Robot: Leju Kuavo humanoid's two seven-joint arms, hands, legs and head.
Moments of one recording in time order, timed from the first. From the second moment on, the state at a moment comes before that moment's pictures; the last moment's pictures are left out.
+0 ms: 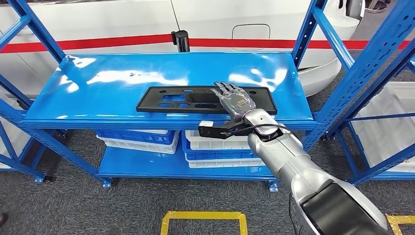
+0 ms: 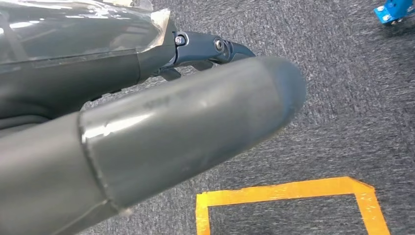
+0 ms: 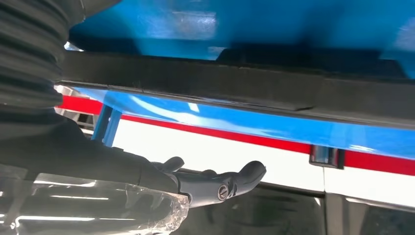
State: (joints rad) left arm -0.06 -0.08 0.47 -0.18 -0.75 0.27 -0.18; right arm -0.97 0.06 0.81 -0.49 1.09 -0.32 -0.13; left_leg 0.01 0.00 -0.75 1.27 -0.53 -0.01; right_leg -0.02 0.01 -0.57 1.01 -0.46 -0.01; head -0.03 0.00
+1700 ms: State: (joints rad) left arm -0.05 -0.11 0.65 -0.18 -0.63 0.33 -0.48; right arm -0.90 -0.27 0.57 -1.14 0.72 -0.16 -0.29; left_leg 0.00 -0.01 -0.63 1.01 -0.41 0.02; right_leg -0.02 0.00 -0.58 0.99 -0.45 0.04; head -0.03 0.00
